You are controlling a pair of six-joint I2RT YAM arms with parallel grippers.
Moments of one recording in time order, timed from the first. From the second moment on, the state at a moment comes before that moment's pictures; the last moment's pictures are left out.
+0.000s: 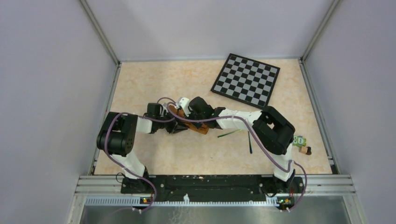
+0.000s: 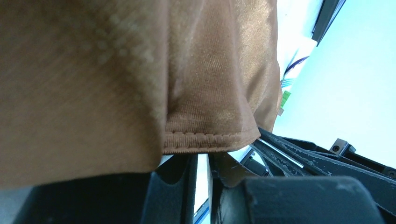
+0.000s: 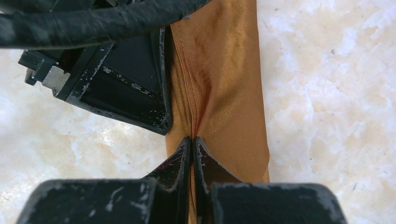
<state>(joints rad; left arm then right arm) -0.16 1.72 0.59 0.26 0.71 -0.94 0.94 1.95 1.28 -0.08 -0.03 -0.16</state>
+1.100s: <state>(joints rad) -0.13 1.63 0.55 0.21 0.61 -1.23 0.92 1.98 1.17 0.13 -0.11 -0.02</state>
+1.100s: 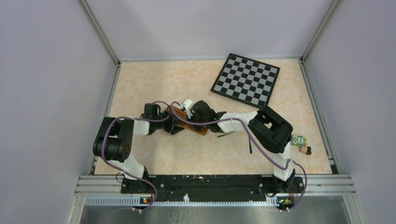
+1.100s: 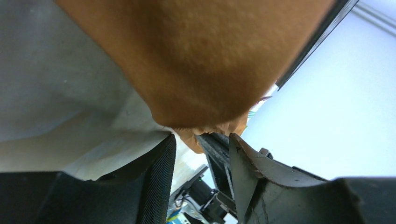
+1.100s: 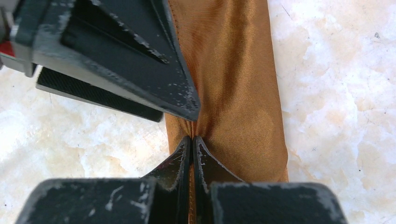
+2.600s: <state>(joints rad) -0.11 1.57 0.65 -0.20 0.50 -1.14 1.16 1.99 1.07 0.37 0.35 -0.27</state>
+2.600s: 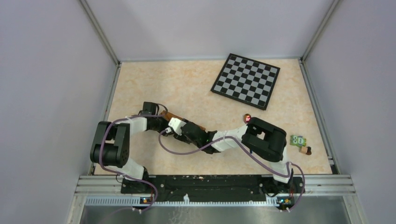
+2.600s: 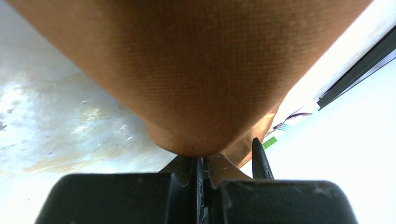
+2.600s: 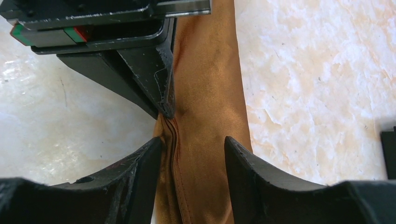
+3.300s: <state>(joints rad) -0.08 1.54 0.74 -0.42 0.50 -1.07 1.11 1.74 0.93 0.44 0.10 -0.13</state>
